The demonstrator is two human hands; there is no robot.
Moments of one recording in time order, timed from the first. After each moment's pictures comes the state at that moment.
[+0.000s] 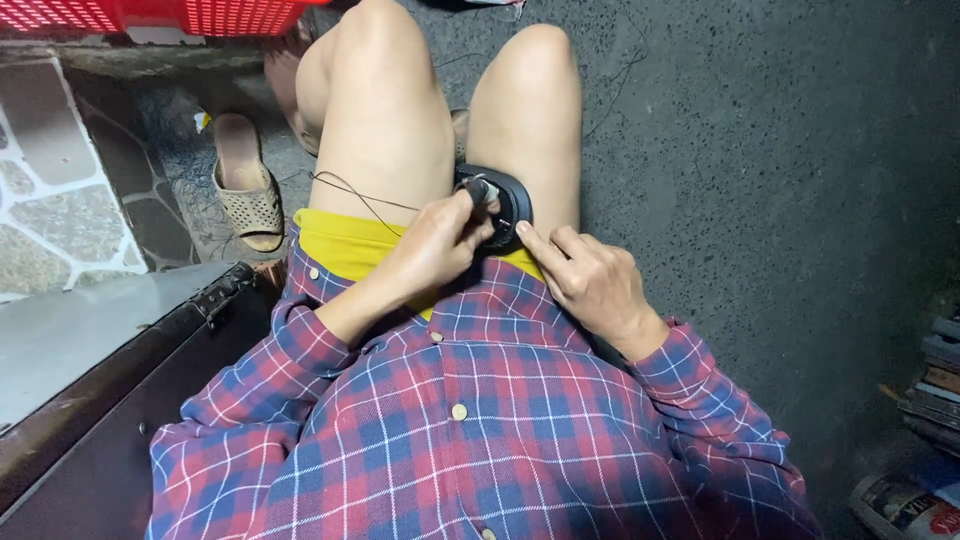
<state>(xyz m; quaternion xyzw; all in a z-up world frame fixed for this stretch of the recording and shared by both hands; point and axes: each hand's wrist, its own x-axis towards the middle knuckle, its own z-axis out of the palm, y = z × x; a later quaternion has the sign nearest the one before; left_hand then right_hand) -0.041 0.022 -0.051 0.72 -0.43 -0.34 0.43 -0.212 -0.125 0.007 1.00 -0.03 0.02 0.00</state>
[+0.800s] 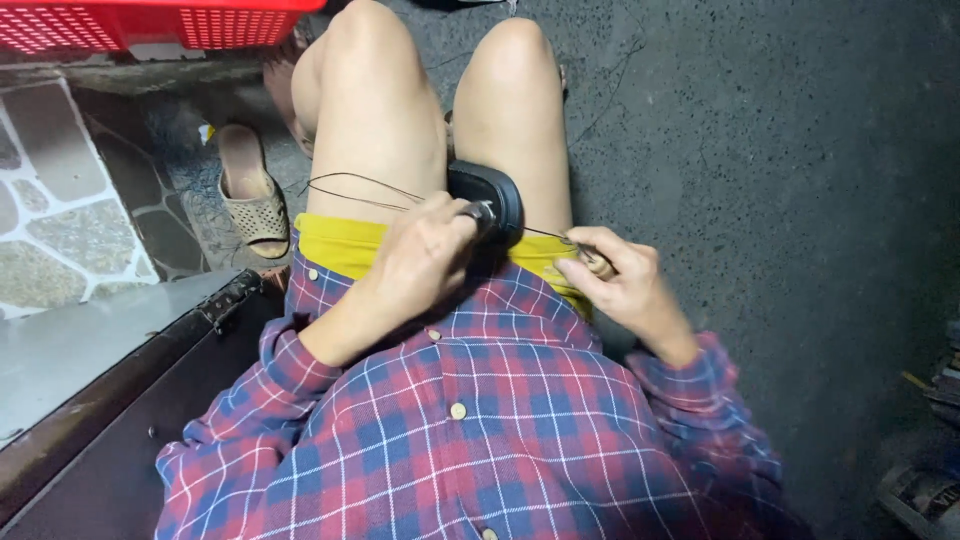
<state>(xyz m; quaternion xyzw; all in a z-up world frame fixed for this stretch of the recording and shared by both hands) -0.035 0.045 -0.029 0.73 -0.58 -0.20 0.30 -0.233 -0.139 0.026 0.90 -0.23 -0.03 -0.36</state>
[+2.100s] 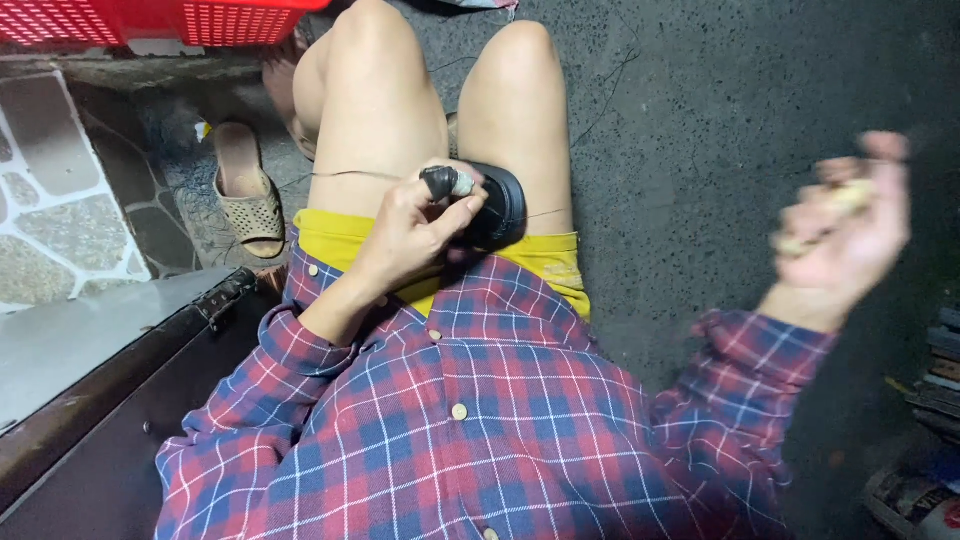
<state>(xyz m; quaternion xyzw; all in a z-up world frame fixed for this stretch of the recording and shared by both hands) -0.023 0.034 0.000 0.57 -0.22 -0.47 0.64 -0.288 -0.274 0.066 0.43 -0.32 0.23 -0.81</state>
